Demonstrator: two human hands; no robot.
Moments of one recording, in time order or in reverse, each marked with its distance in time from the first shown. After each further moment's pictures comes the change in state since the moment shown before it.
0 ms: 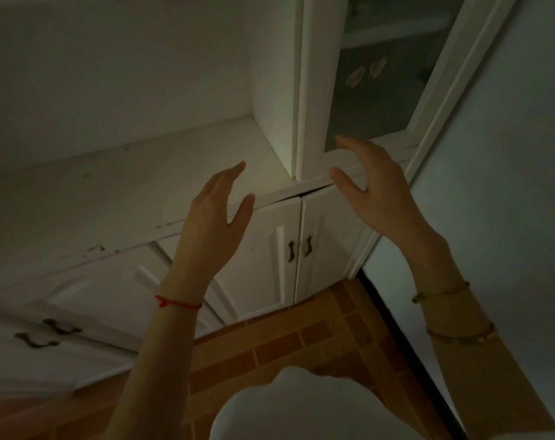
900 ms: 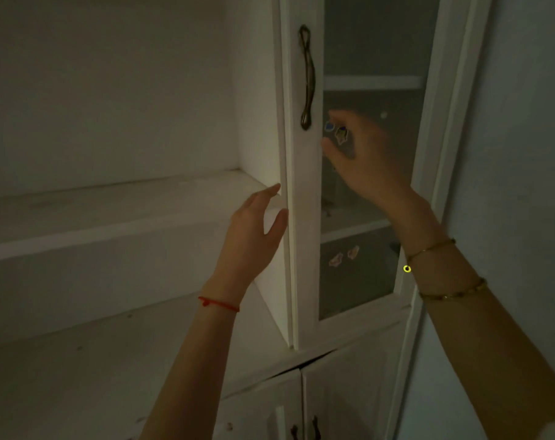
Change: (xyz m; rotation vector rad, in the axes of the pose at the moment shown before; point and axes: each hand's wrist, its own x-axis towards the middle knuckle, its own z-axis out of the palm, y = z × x) left_hand 0.212 0.093 -0.035 -0.120 0.273 0.340; right_hand 0.217 -0.088 -0.151 -0.090 0.458 -0.369
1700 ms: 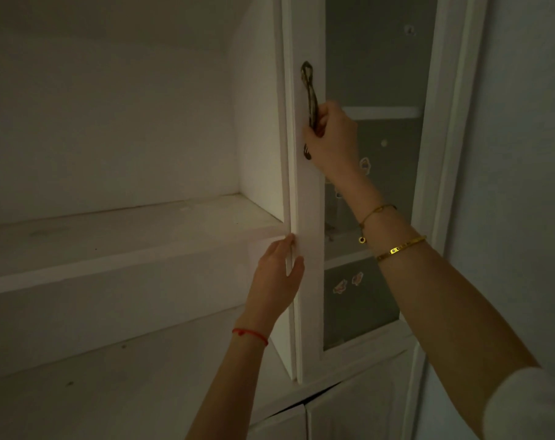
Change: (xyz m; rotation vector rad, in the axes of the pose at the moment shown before) left_hand 0.002 -0.026 0.056 -0.032 -0.120 -0.157; right_hand 0.087 -0.016 0.041 0.156 0.255 0.100
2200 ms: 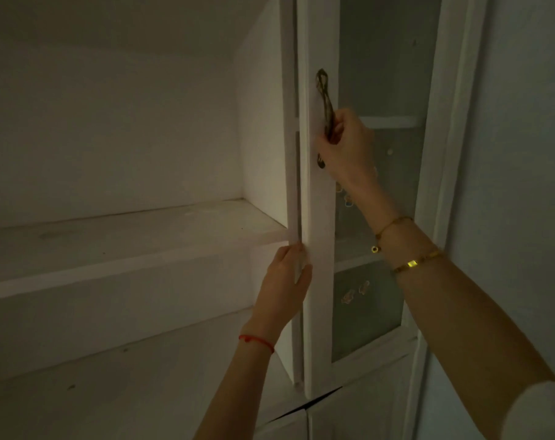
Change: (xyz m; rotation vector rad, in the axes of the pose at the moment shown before) left_hand -0.006 0.011 -0.007 -0.009 -0.049 0.028; right_hand -0.008 -0.011 -0.020 0.031 0.016 0.008
